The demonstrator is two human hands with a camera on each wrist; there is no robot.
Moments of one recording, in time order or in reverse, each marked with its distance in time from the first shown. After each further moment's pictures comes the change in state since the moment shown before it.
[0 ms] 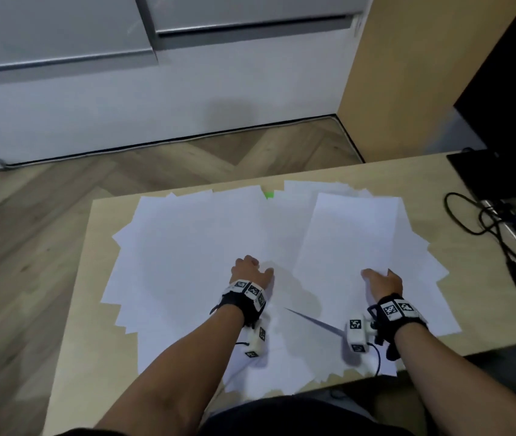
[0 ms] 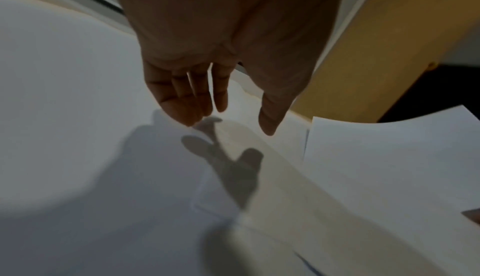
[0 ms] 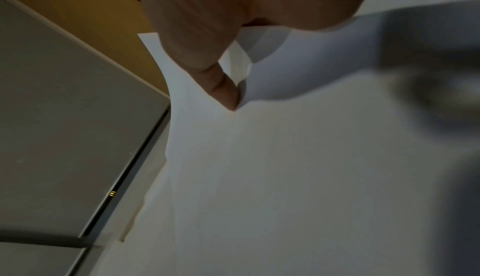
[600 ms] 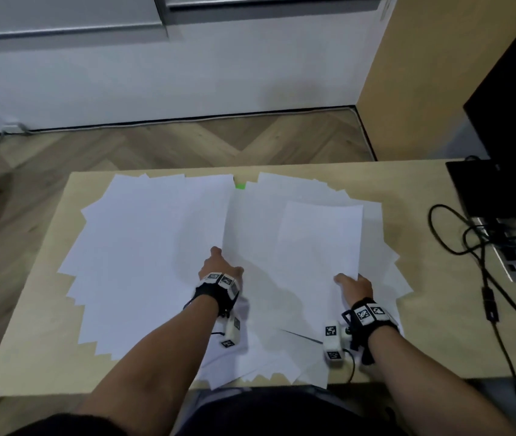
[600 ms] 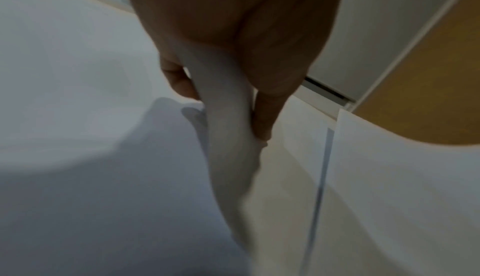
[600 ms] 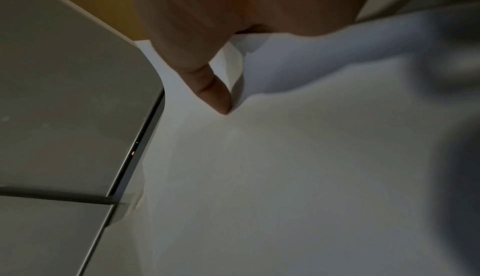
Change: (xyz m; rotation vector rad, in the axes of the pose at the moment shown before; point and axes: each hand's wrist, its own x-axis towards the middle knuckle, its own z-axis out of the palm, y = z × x) left_hand -0.009 0.052 0.052 -0.090 0.140 -0.247; right_hand 0.092 0.001 -0.045 -0.224 -0.244 0.051
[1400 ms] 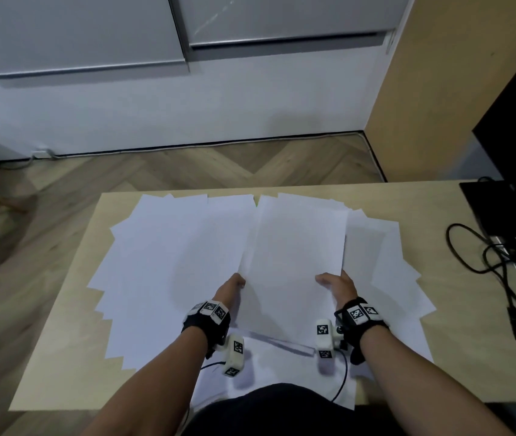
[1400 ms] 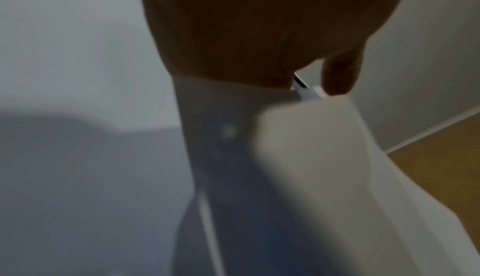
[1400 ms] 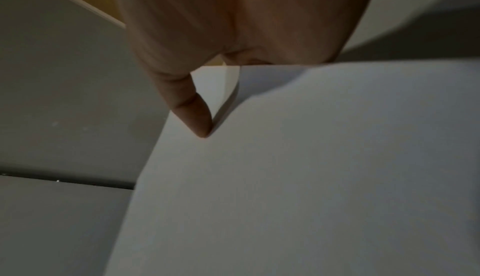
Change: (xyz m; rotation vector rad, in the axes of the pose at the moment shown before) left_hand -0.018 -0.039 -0.032 -0.900 -0.444 -0.235; right_hand -0.043 -0.043 0.068 0.294 -0.306 -0.060
